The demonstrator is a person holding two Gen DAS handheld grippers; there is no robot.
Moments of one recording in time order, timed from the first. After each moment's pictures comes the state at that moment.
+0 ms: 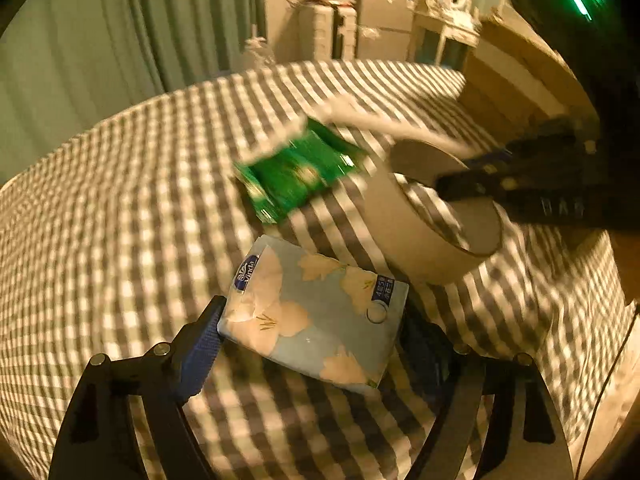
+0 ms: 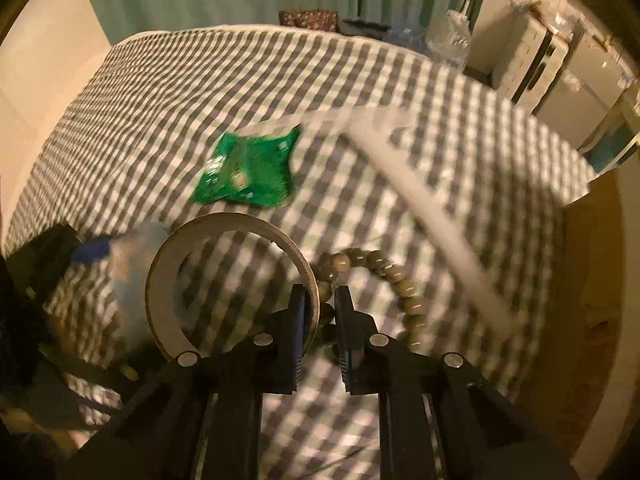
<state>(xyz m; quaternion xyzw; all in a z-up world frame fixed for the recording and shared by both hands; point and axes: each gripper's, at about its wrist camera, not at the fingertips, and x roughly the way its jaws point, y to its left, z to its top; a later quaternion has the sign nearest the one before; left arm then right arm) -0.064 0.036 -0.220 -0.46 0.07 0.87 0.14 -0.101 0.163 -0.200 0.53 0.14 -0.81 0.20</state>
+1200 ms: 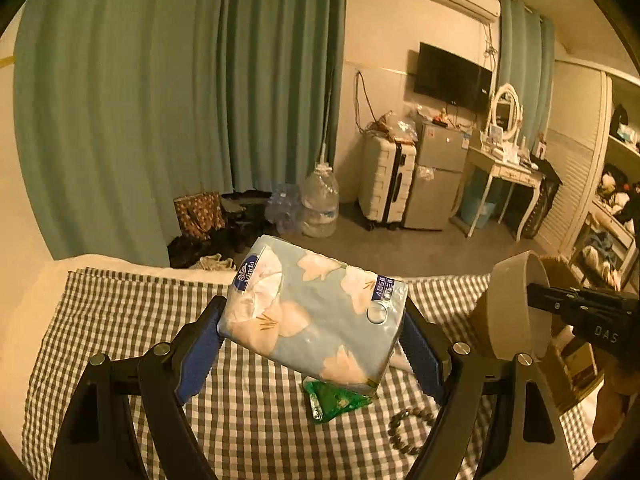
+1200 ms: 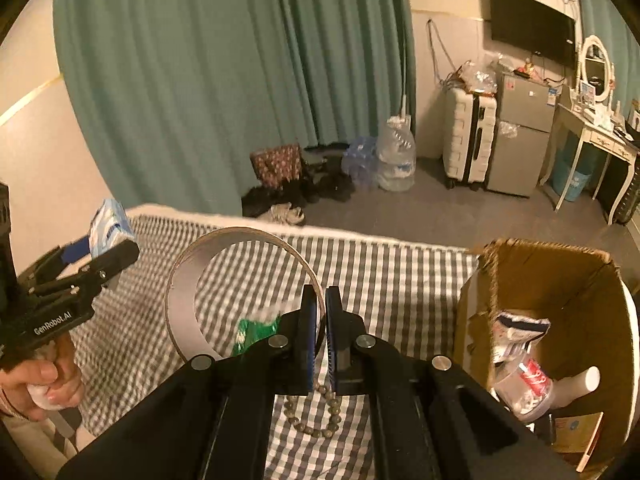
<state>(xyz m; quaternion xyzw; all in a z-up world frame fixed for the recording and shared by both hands) -0.090 -0.012 -0.003 -0.28 -0.02 0.96 0.04 -0.094 0.234 -0.019 0.36 -0.02 -0.92 0.17</state>
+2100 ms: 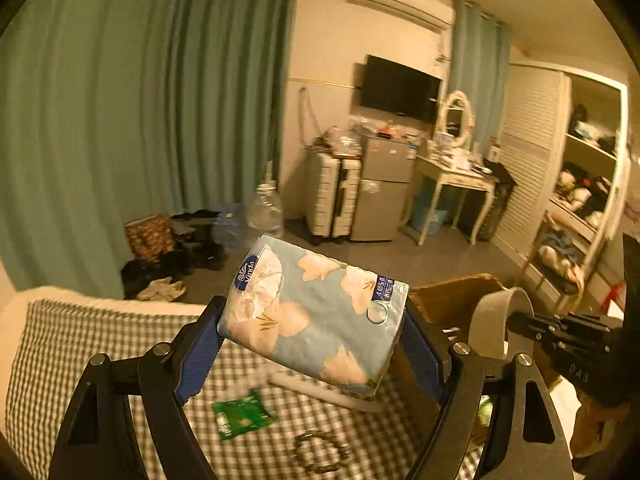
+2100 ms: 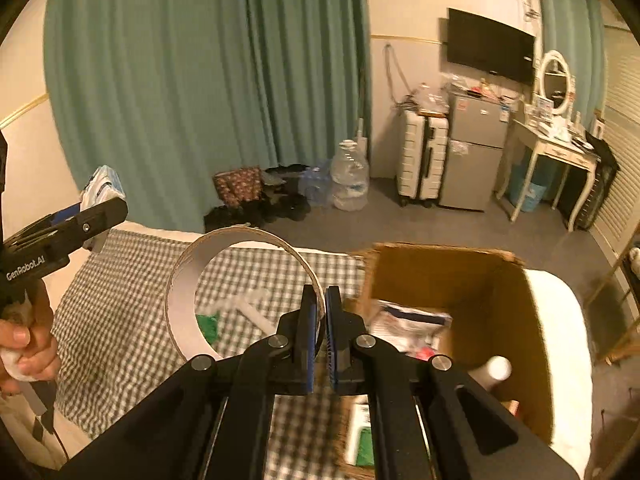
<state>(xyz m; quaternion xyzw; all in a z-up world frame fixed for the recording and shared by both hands) -0.077 0.105 0.047 -0.26 -0.01 0.96 0.14 -0.048 0.338 0.016 0.33 0.00 -0.94 0.10</state>
